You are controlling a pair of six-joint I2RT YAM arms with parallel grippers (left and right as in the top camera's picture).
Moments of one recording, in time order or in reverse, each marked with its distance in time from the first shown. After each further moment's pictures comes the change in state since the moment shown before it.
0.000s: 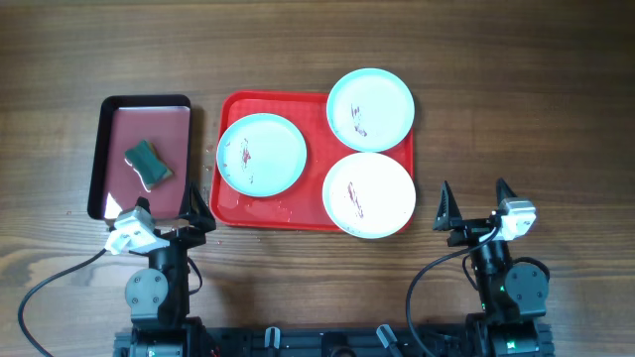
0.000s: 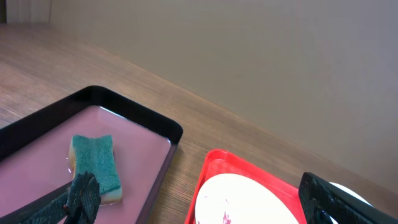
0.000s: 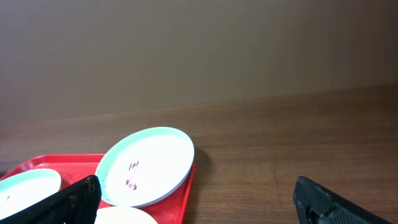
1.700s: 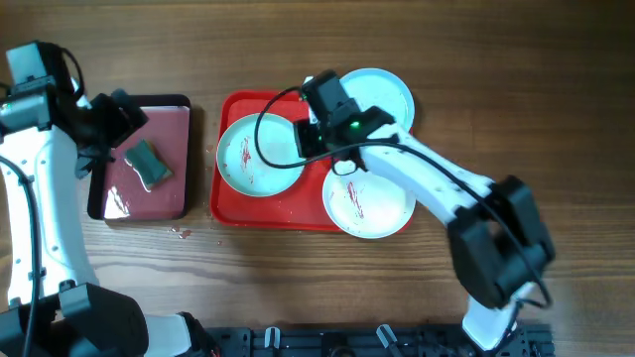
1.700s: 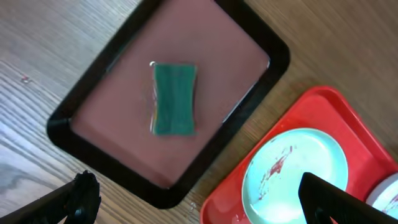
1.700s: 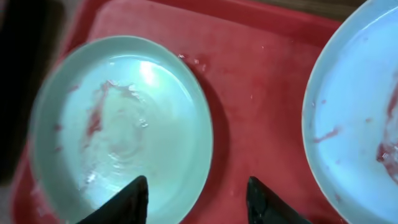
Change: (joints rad) left arm 0.292 1.564 1.503 -1.095 0.179 0.044; right arm 0.554 1.908 1.393 -0.479 -0.037 0.213
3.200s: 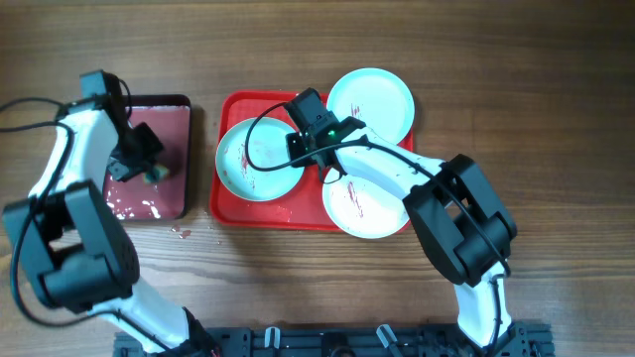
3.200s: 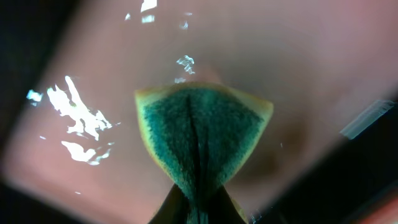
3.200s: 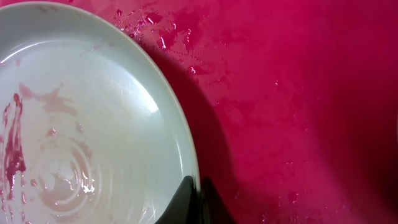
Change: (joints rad) left arm -0.034 0.297 -0.204 0.265 -0.101 0.033; right arm 0.039 0.180 0.018 0.081 0.039 0.082
